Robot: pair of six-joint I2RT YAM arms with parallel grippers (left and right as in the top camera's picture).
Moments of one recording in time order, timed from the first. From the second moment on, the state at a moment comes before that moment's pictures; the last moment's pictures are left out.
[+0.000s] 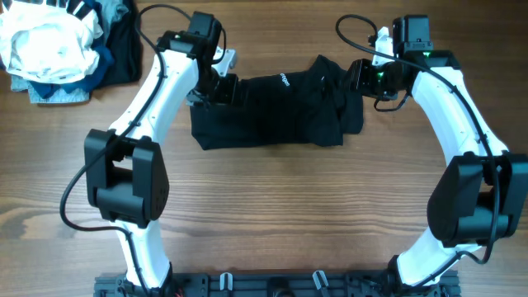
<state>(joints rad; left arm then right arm) -0.26 2.06 1.74 -1.12 0.22 -0.08 0.03 1.86 1.47 -0.77 -0.34 0.21</state>
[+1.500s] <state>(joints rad) -0.11 2.06 1.74 -1.10 0.21 -0.10 -0.24 2.17 1.48 -0.76 -0.71 0.18</state>
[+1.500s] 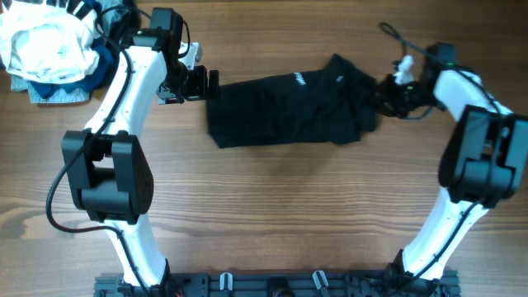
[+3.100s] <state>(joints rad) 0.05 2.06 1.74 -1.05 0.21 -0.16 -0.16 2.13 1.55 -0.89 -0.16 0.18</state>
